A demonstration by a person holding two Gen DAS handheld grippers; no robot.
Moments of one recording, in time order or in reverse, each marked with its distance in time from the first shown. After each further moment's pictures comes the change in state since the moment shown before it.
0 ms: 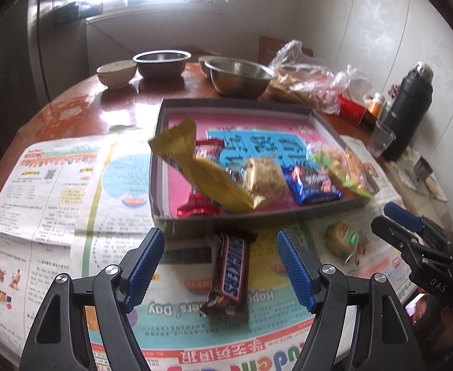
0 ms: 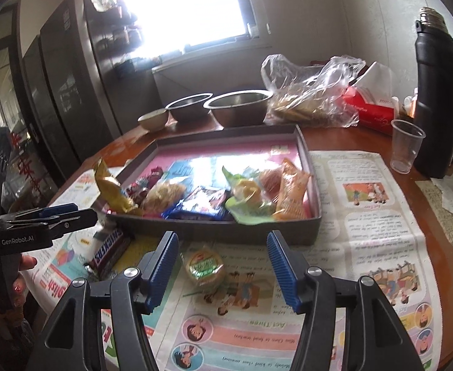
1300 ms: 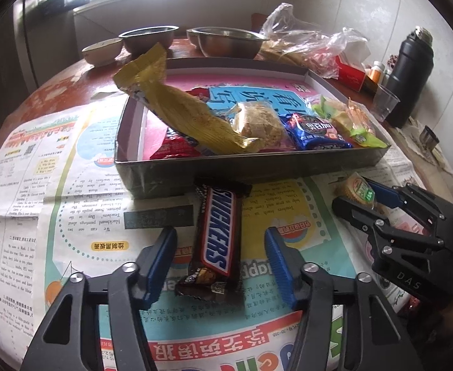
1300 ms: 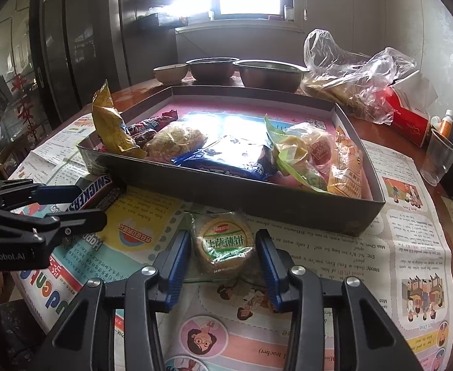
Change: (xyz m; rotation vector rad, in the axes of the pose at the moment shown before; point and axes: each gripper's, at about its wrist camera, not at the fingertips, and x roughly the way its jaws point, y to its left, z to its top) left arm 0.034 -0.017 -0.031 0.056 0.068 0.009; right arm 0.052 0.031 -0.028 -0.187 0.111 -0.026
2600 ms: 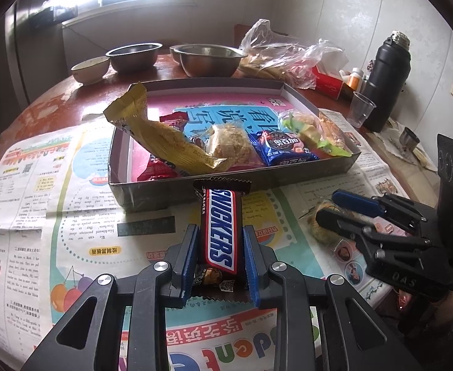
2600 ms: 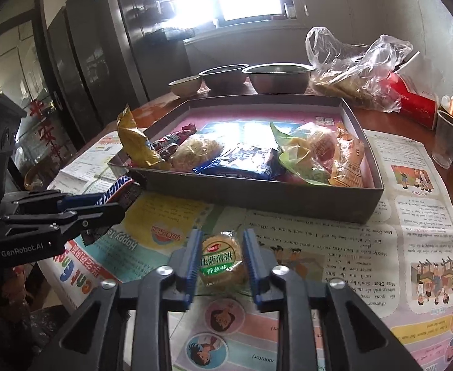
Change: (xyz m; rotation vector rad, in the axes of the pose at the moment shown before) left arm -0.029 -0.008 0.003 0.030 -0.049 -0.066; right arm -0.022 -0.012 0.000 0.075 -0.020 0.140
